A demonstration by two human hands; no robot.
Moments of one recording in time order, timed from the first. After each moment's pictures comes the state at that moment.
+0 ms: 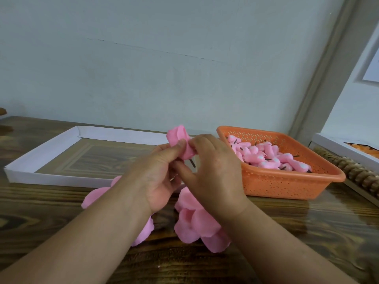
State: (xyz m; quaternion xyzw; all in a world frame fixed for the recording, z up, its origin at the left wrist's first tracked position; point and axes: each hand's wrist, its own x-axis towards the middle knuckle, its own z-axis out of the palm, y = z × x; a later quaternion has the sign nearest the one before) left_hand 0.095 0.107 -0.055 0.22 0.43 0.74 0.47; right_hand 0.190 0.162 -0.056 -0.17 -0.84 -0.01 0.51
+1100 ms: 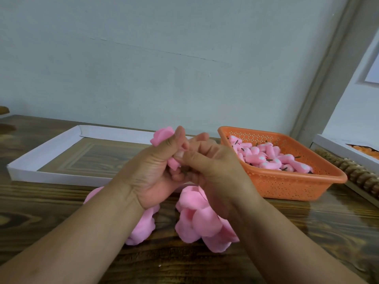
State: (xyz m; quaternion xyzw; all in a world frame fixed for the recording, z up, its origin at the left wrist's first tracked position) left_hand 0.089 0.091 -0.046 0.38 0.27 0.71 0.52; right_hand 0.195 0.148 -0.037 -0.11 -0.67 0.66 0.33
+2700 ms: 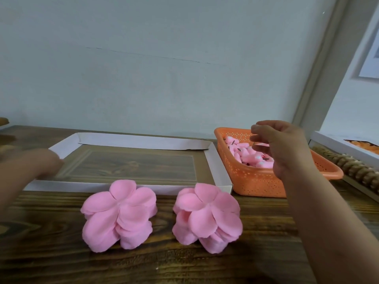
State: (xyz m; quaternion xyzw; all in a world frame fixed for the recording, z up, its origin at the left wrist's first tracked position) left_hand -0.222 0.083 -0.137 0.18 0.97 0.14 -0.01; right_hand 0.257 0.256 -0.013 -0.35 -0.61 0.46 0.54
